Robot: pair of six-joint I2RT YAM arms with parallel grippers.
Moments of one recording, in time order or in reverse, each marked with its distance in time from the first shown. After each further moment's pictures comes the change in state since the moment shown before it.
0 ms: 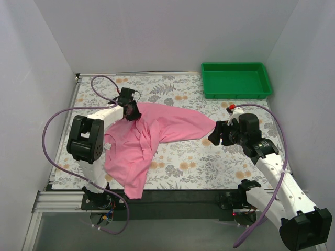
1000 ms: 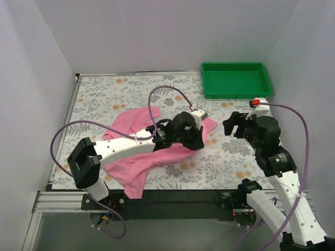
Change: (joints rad) left arm -0.727 -0.220 0.068 0.020 0.125 0.023; right arm 0.000 -0.181 0.129 -0.023 0.283 -0.005
